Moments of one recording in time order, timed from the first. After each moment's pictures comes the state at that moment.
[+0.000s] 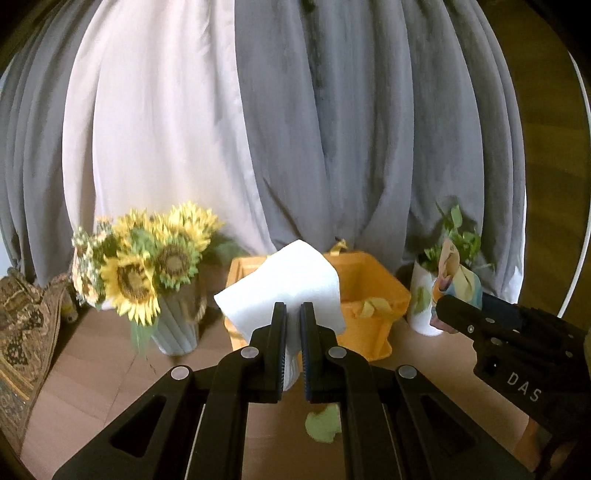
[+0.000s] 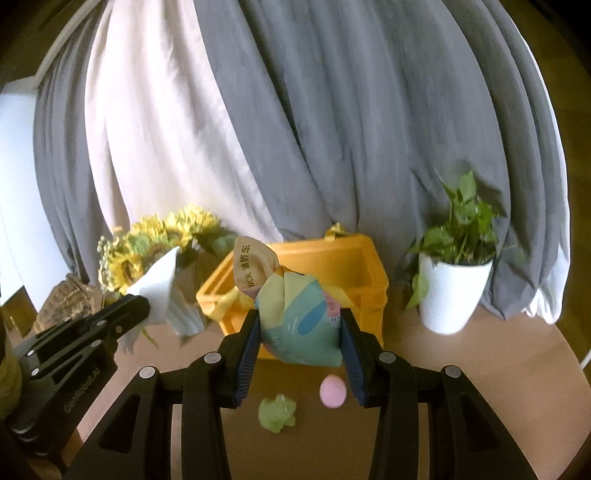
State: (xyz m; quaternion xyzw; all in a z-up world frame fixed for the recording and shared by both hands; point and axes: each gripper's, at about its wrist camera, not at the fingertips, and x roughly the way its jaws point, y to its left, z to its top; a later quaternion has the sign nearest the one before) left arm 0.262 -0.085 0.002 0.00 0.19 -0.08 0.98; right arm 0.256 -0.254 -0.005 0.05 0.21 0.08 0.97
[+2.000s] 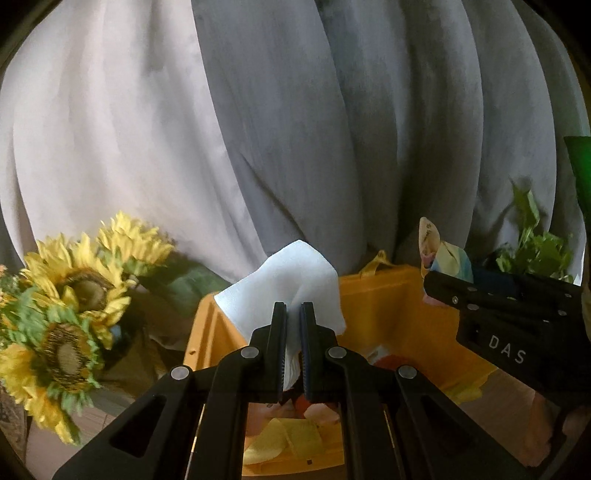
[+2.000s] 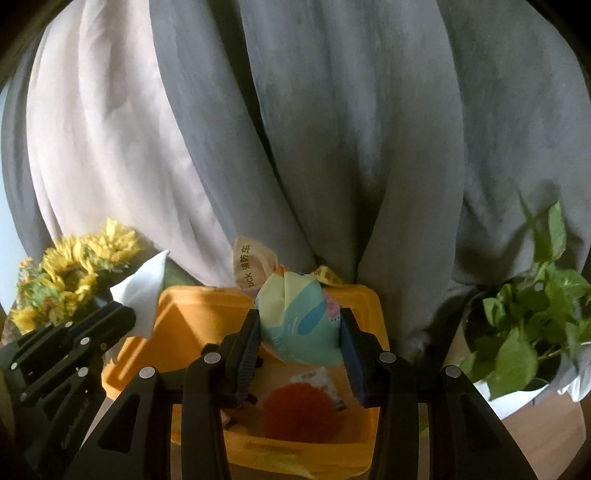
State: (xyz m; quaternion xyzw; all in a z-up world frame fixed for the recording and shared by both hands) left arm 0.464 -0.120 -0.033 0.04 0.23 -0.07 0.97; right arm 0.474 -0.265 -0.020 0.03 0.26 0.07 0.96
